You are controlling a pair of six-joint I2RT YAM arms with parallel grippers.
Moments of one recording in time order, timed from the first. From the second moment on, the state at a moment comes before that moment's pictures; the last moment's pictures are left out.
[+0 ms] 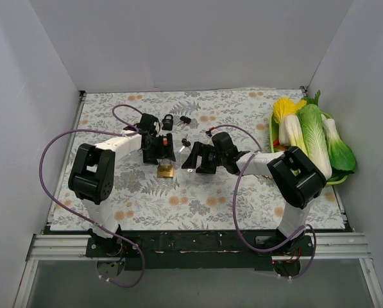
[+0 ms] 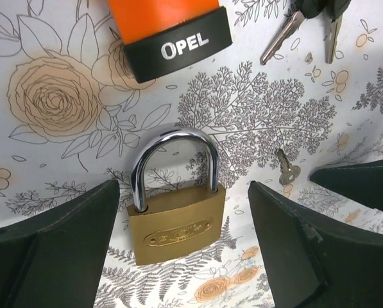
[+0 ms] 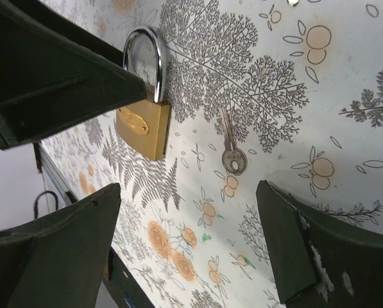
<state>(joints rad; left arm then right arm) -0.34 1.82 1.18 -0.49 0.22 -0.42 0.67 1.81 0.89 0.27 -0.40 0.86</state>
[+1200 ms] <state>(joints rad) -0.14 1.60 1.38 -0.52 0.63 -0.23 0.25 1.71 1.27 -0.95 -0.14 -0.76</state>
